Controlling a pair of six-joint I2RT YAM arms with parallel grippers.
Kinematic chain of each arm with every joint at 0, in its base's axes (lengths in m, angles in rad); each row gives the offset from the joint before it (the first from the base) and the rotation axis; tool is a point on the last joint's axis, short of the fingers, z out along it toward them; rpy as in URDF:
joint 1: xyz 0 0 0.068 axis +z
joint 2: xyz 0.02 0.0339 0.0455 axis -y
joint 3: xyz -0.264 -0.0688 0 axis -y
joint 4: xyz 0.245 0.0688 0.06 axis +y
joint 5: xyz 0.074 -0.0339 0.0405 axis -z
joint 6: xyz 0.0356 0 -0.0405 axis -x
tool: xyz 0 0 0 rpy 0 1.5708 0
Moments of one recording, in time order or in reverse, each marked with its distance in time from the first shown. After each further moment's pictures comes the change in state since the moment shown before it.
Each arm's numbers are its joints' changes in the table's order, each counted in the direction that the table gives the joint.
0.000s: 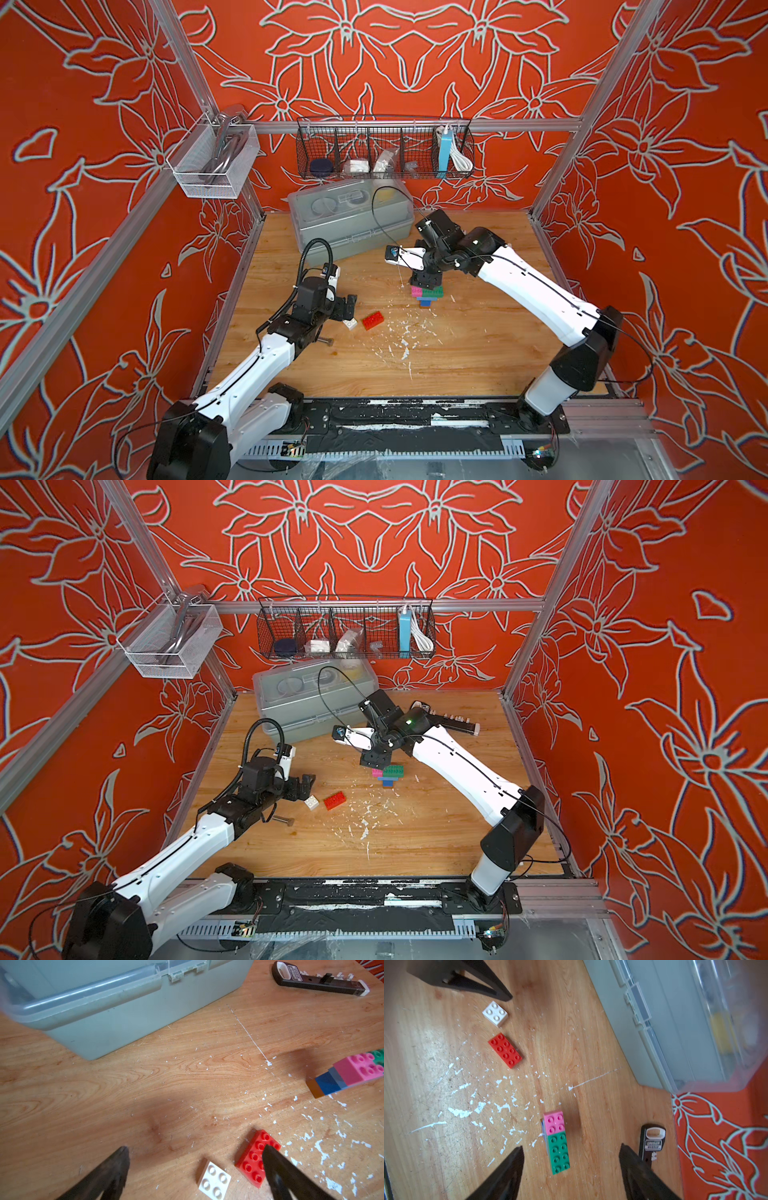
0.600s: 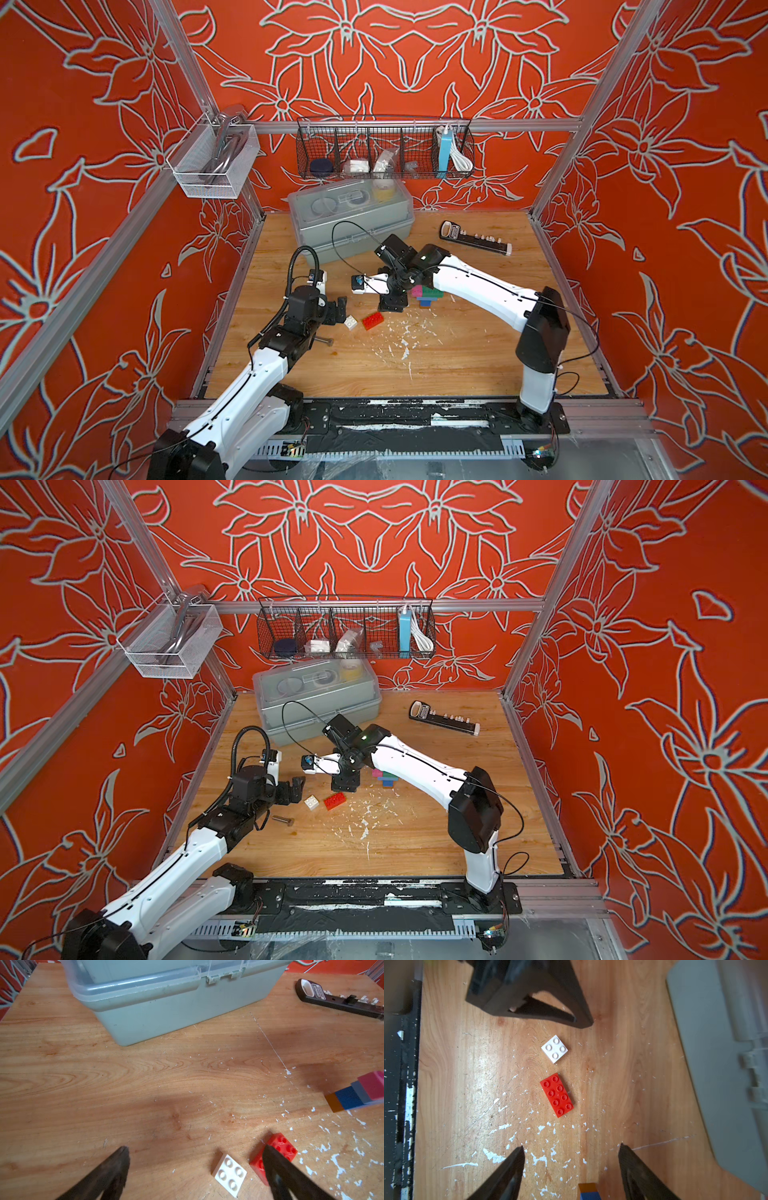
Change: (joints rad) left arm 0.036 0.122 -0.079 0.002 -0.070 0.062; right arm 0.126 -0.248 0.000 -0.089 -0.165 0.003
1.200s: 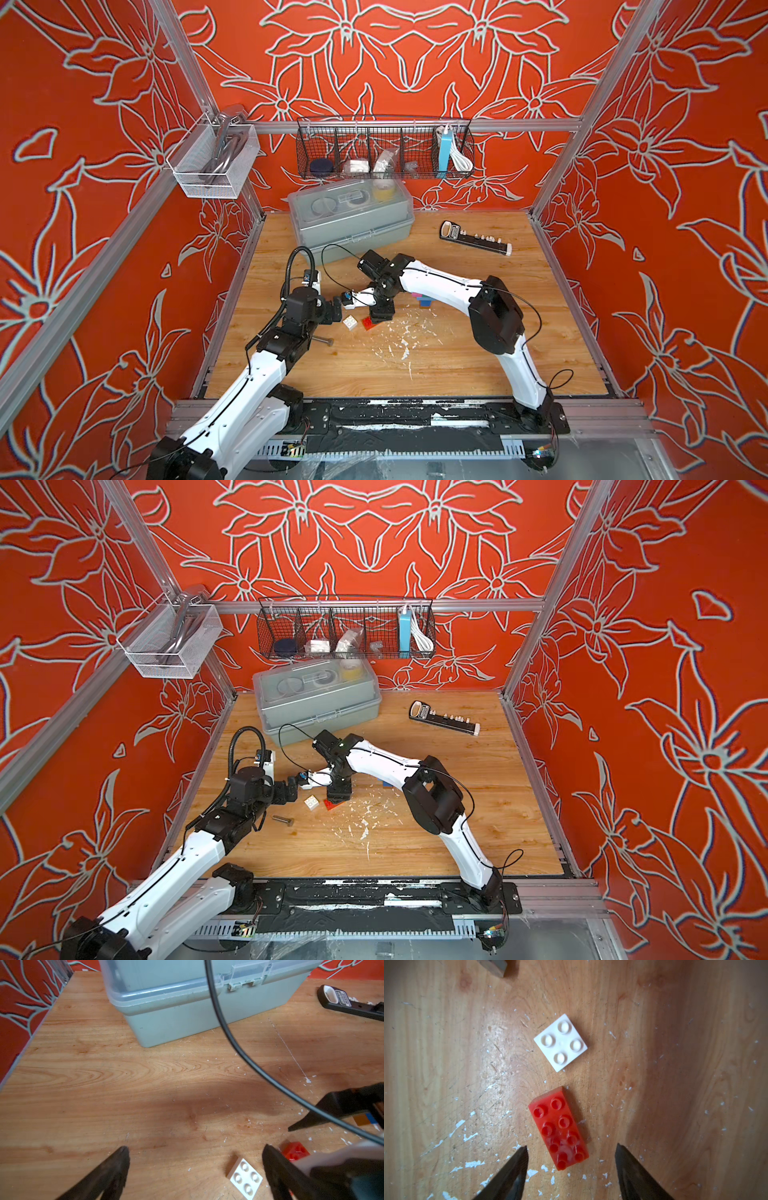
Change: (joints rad) left arm 0.003 0.044 0.000 0.045 -0.110 0.007; right arm 0.002 -0.278 0.096 0.000 -0.019 0.054
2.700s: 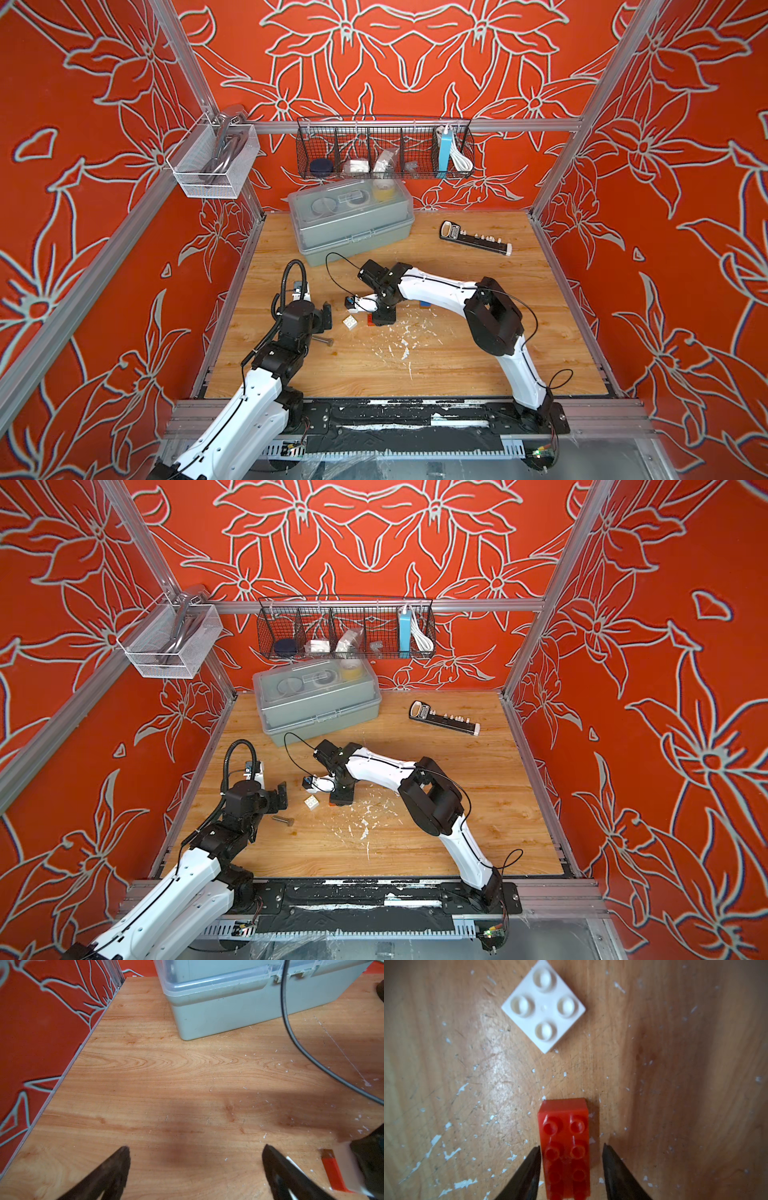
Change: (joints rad) left arm -0.003 0.135 -0.108 0.018 -0.161 -0.008; right arm 0.023 0.008 -0.095 -0.057 0.094 -0.152
